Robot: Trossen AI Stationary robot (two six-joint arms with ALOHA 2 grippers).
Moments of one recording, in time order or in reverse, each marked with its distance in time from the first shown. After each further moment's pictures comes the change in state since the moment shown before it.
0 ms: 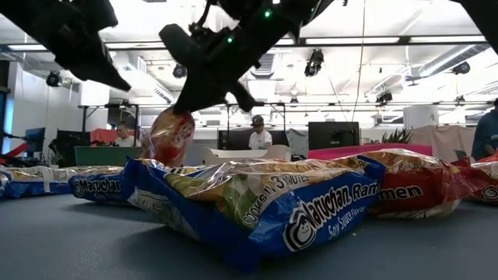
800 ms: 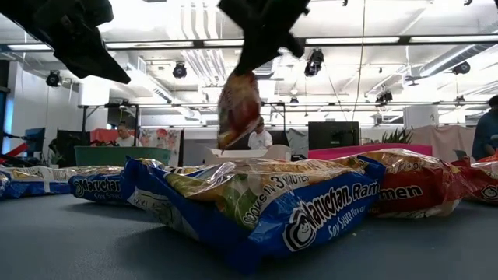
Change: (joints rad) left arm -0.004 -0.050 -0.005 0.005 -0.017 -0.030; right arm 0.011 -0.267 0.000 -0.470 0.260 -0.023
